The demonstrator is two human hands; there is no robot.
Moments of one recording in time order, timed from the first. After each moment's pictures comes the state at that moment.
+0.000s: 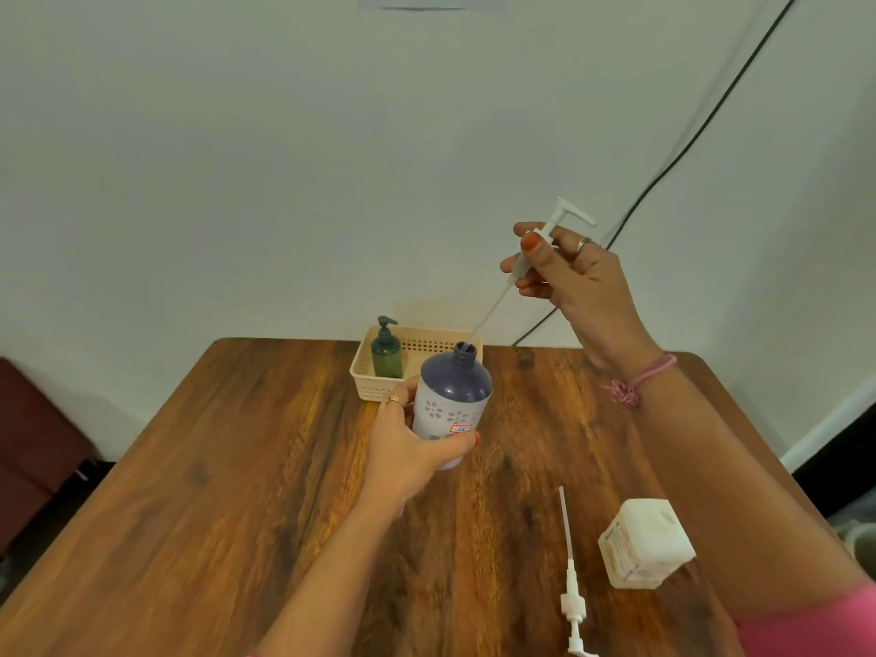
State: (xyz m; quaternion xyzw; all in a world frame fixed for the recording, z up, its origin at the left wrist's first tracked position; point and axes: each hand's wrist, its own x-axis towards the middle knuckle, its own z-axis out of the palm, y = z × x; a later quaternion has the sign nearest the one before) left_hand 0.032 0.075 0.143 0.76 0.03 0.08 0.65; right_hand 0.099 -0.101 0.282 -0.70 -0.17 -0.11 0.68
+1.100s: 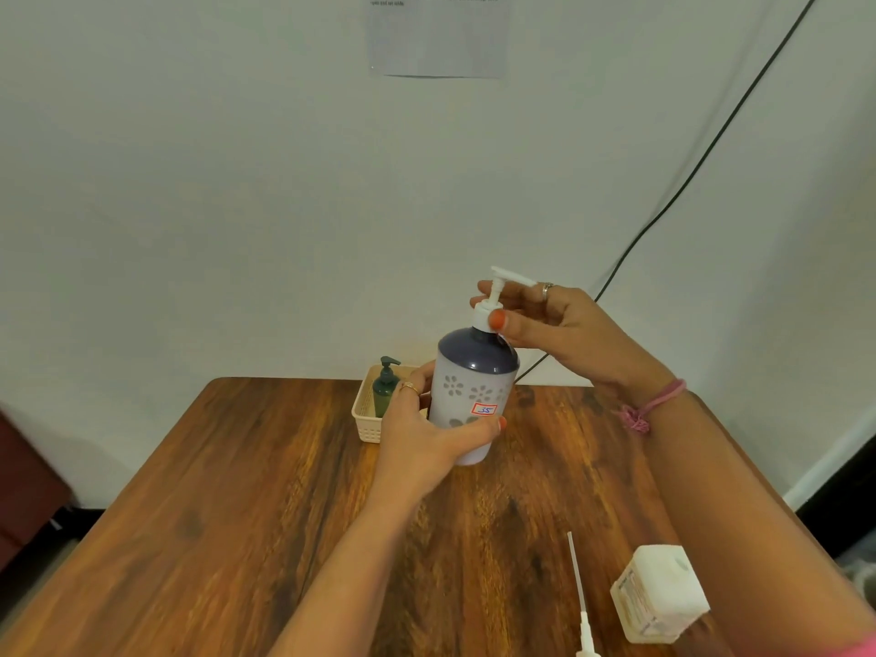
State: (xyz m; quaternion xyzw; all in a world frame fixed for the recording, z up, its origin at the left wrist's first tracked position) left_hand 0.042 0.076 0.216 0.74 -0.02 0.12 0.66; right_hand 0.097 -0.089 0.303 -0.77 -0.26 0.02 0.58
